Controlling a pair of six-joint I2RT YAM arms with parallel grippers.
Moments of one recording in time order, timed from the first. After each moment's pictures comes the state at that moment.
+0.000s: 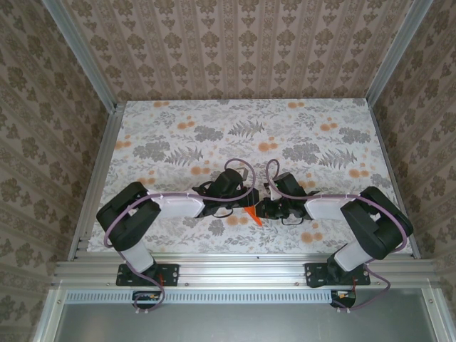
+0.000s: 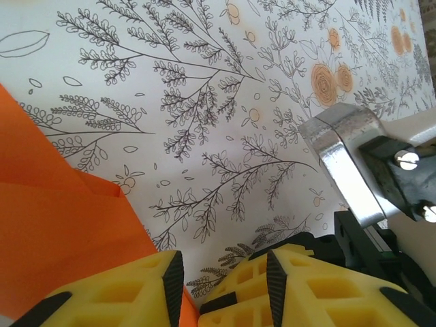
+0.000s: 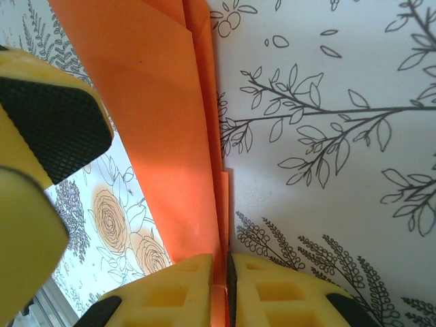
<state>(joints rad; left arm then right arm) -0.96 1.68 0.79 0.18 0.16 -0.84 0.55 1.54 0.52 0.04 -0.47 0.63</state>
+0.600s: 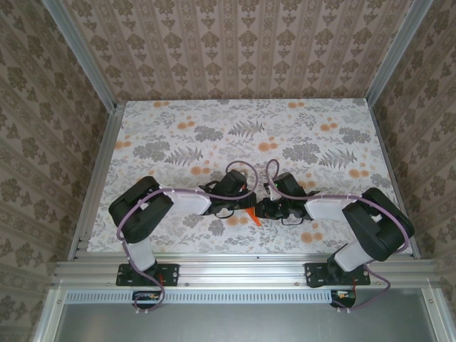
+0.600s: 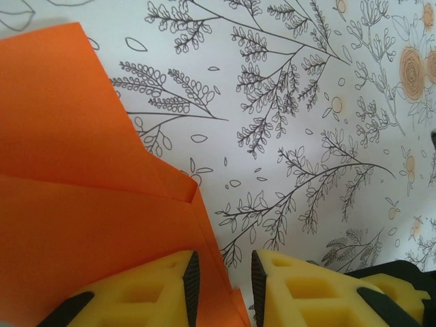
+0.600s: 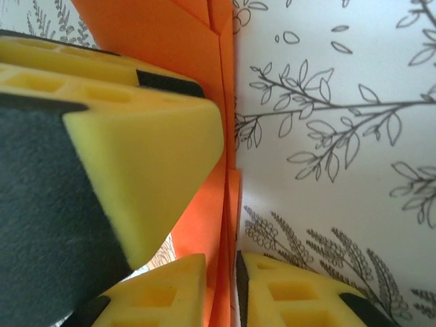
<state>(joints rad) -0.95 1.79 0.84 0.12 0.13 -0.86 0.55 1.50 0.52 0.01 -0.46 0.63</state>
